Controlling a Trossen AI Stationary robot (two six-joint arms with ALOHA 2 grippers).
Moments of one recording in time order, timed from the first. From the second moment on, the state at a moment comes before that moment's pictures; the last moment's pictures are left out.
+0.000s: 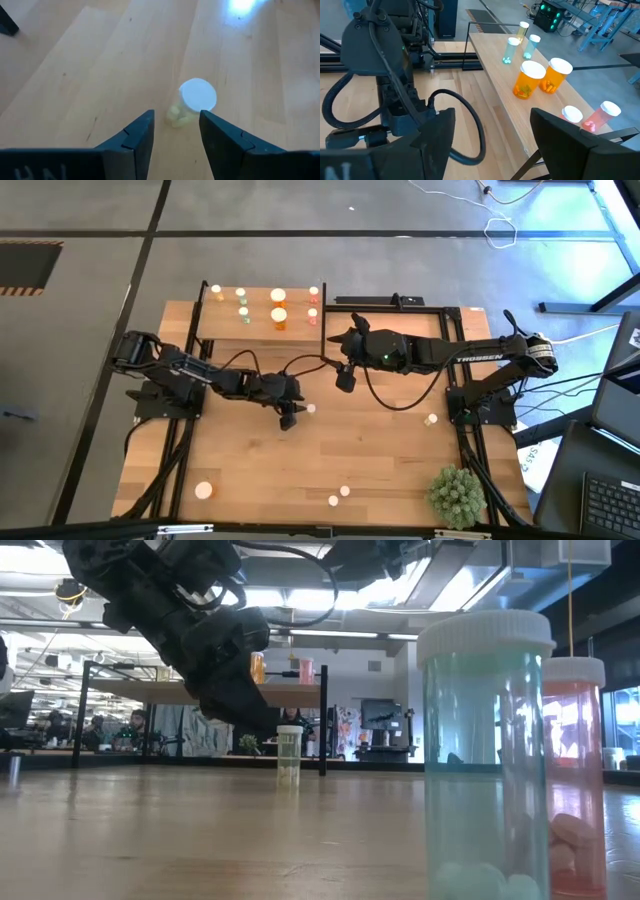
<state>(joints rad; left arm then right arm) -0.06 1.52 0.61 0.31 -0.13 -0.39 0.00 1.46 1.21 -0.13 0.32 -0.03</state>
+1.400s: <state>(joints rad) 0.00 1.51 0.61 0.33 -0.11 -0.30 0.00 1.46 1.21 -0.13 0.32 -0.03</state>
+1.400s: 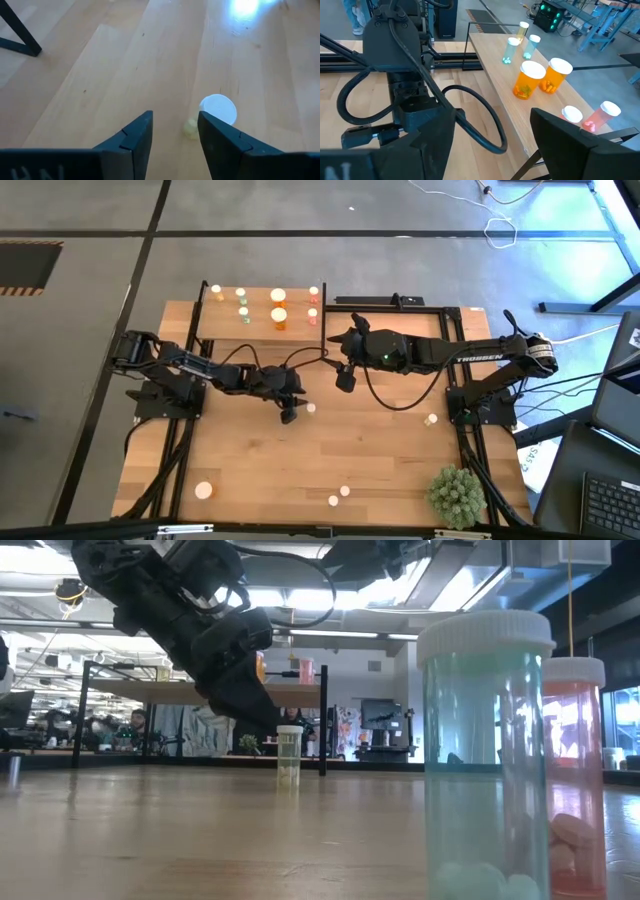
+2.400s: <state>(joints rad) -0.01 1.51 0.61 0.33 -0.05 -0.33 0.00 1.46 1.21 -0.13 0.32 -0.03</state>
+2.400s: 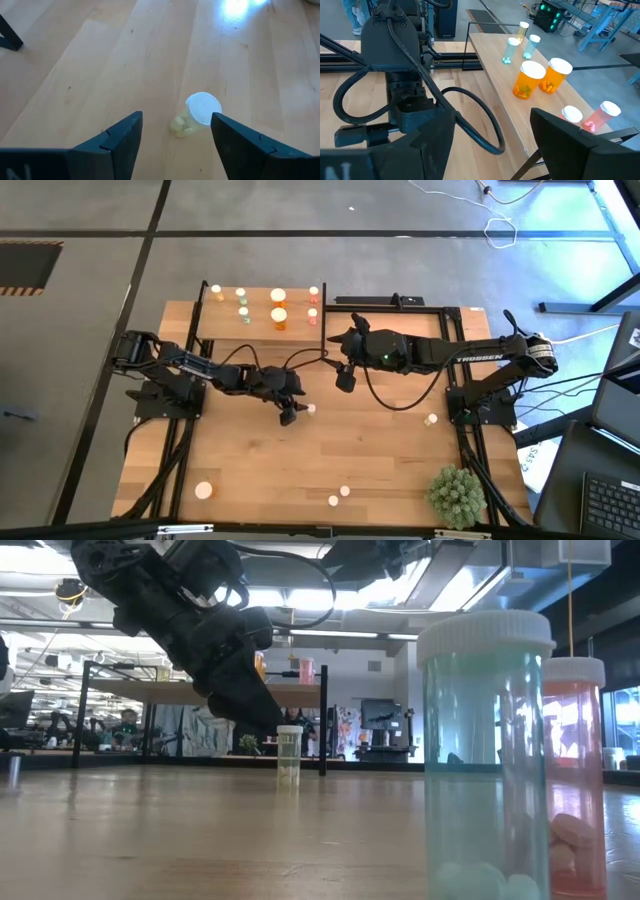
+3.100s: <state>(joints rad) -0.01 1.52 0.61 0.33 0.07 -0.28 0.00 1.46 1.21 -0.13 0.32 -0.03</state>
